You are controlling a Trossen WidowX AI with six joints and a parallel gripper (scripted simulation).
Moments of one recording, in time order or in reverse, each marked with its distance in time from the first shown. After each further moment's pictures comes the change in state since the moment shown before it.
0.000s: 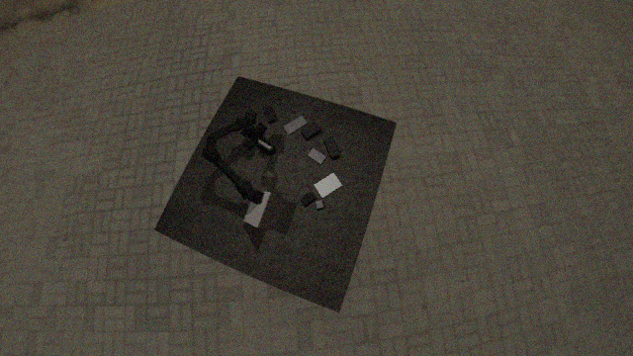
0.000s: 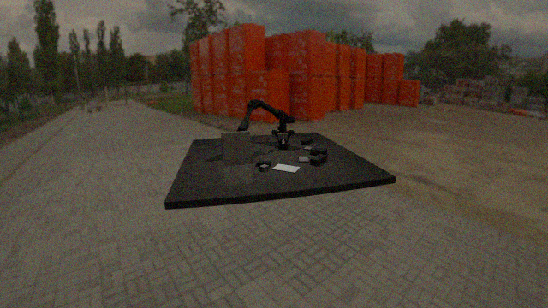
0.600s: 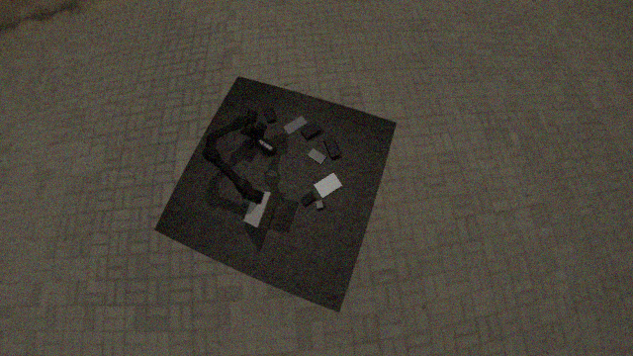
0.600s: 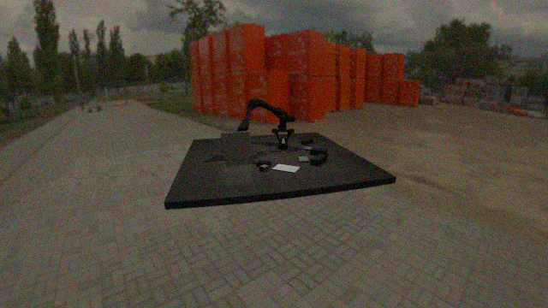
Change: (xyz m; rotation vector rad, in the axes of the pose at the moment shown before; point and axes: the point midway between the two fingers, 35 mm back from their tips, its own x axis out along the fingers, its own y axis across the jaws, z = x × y) arm -0.014 0.000 -0.005 0.002 0.001 0.001
